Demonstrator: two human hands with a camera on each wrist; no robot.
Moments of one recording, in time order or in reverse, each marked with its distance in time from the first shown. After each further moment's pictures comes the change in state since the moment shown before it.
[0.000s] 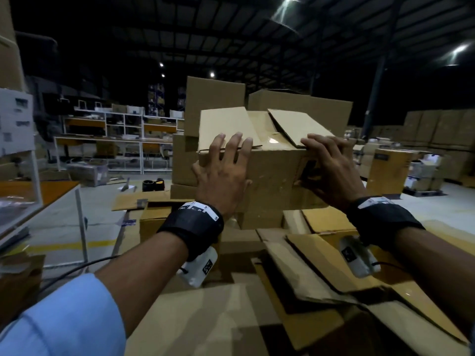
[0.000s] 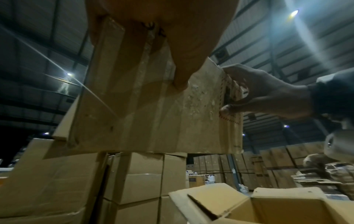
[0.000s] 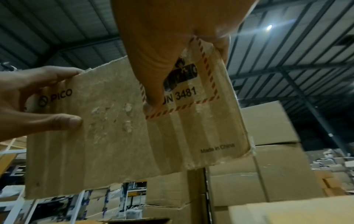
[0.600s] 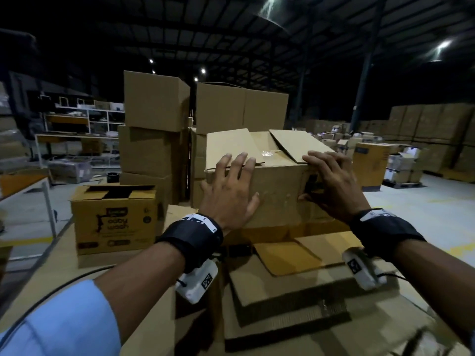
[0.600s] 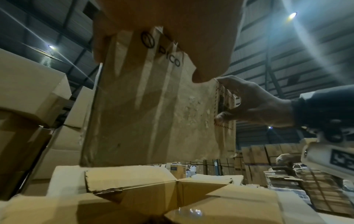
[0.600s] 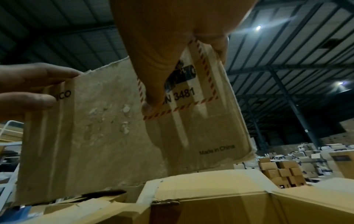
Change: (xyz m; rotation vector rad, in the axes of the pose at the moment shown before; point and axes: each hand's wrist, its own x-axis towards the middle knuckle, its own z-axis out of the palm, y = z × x) left_hand -0.043 0.315 -0.013 -0.191 -0.149 0.057; right_hand -0.190 0.231 -0.135 -0.033 -0.080 0.016
